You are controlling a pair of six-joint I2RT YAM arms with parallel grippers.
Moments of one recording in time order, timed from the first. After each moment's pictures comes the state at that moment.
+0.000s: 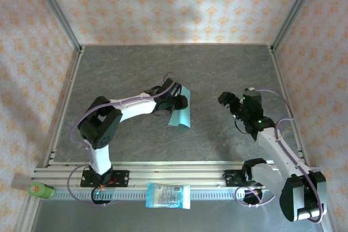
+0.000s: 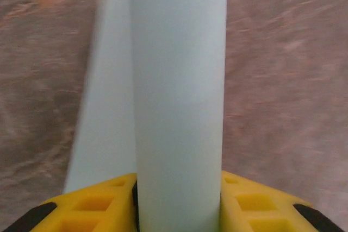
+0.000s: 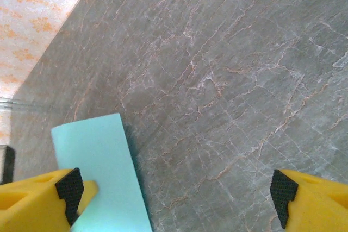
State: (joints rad) left arm -0.65 1.83 1.15 -0.19 0.14 -0.80; right arm 0.17 0.95 0.54 -0.23 -0.16 0.83
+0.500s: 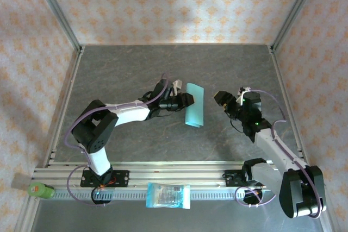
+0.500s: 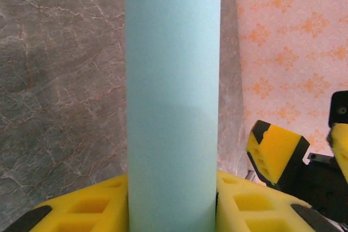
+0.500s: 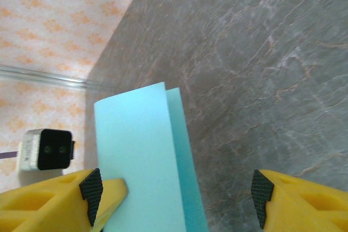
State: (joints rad) left arm -0.63 1.76 0.96 0.27 0.43 -1.03; right arm 0.17 0.99 0.46 0.04 -0.39 0.95
